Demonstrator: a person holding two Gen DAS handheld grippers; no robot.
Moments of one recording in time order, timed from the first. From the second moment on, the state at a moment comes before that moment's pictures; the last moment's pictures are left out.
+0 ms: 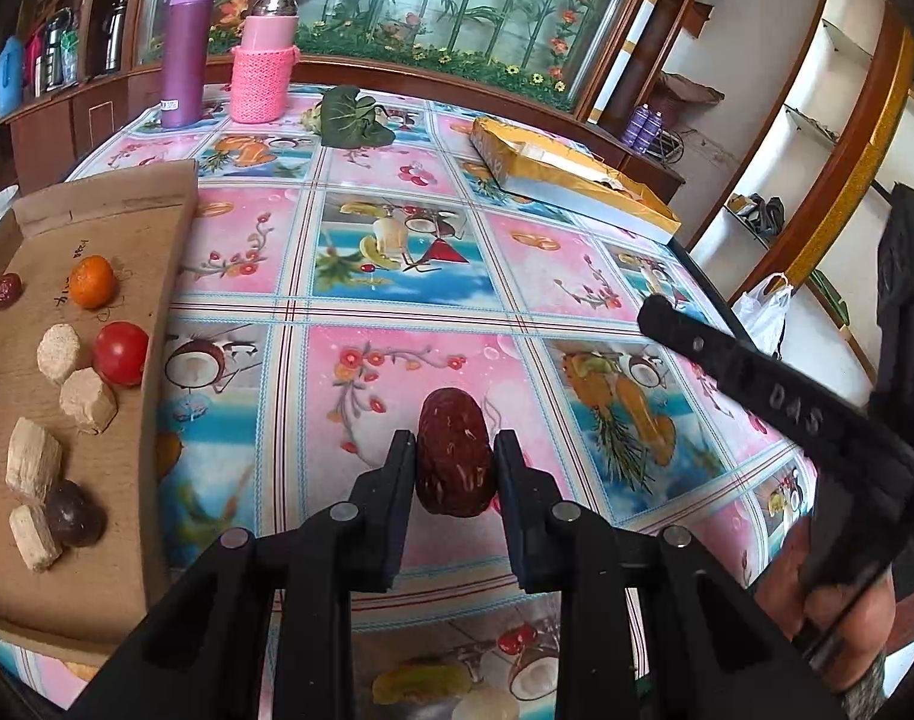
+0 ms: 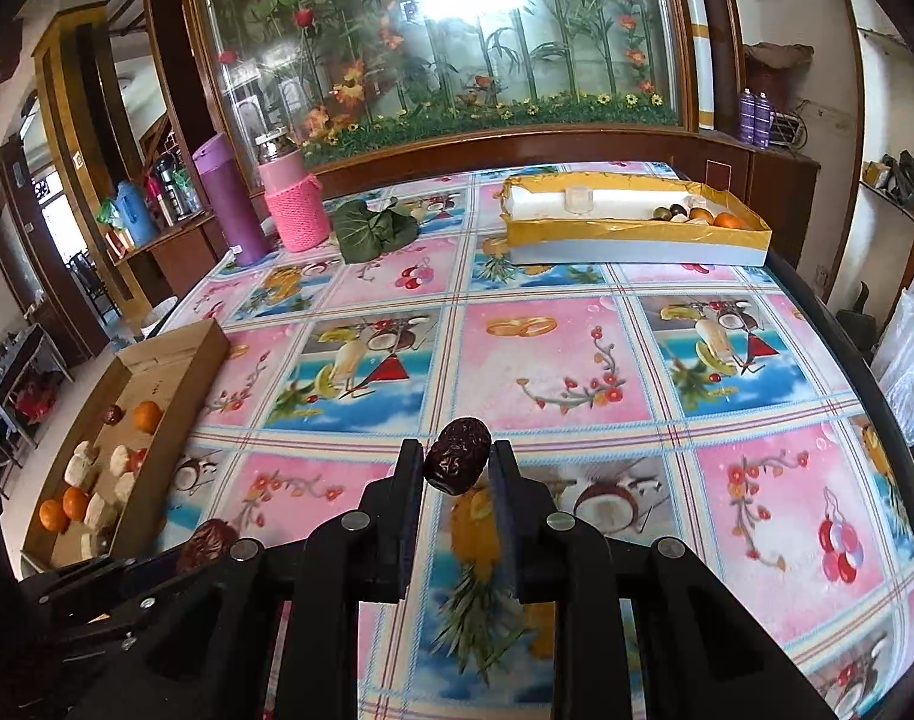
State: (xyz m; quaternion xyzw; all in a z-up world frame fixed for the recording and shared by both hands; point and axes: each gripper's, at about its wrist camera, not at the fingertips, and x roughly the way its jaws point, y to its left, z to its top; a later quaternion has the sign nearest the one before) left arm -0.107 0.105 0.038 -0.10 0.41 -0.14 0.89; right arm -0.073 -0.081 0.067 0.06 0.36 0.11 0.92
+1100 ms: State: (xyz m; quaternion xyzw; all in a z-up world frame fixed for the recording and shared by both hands) left arm -0.144 0.124 0.063 -0.08 0.37 -0.10 0.92; right arm -0.137 -0.030 0.058 0.04 0.38 0.15 0.91
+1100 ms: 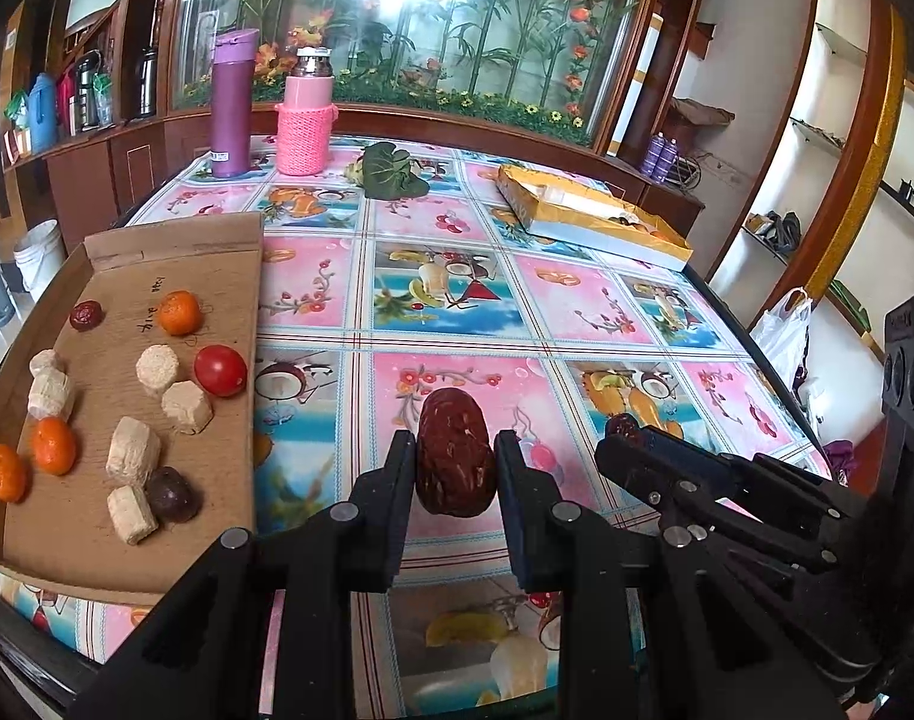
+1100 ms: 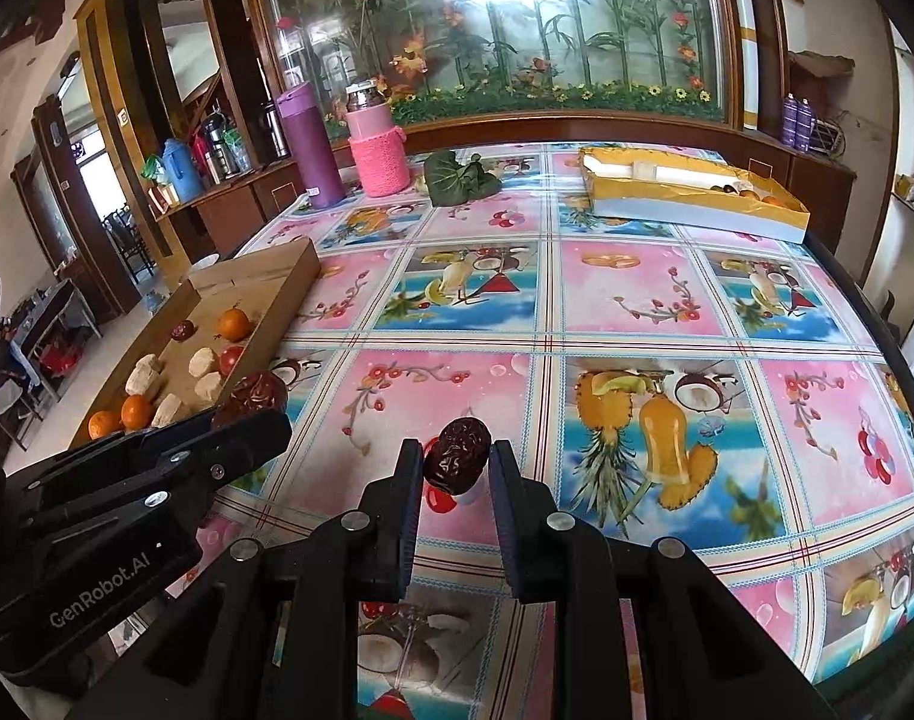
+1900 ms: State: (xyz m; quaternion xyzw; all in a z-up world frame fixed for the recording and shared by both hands) left arm -0.156 0.158 0.063 -0.11 0.36 -0.08 0.92; right arm -0.152 0.011 0.059 0.00 0.38 0.18 0.91
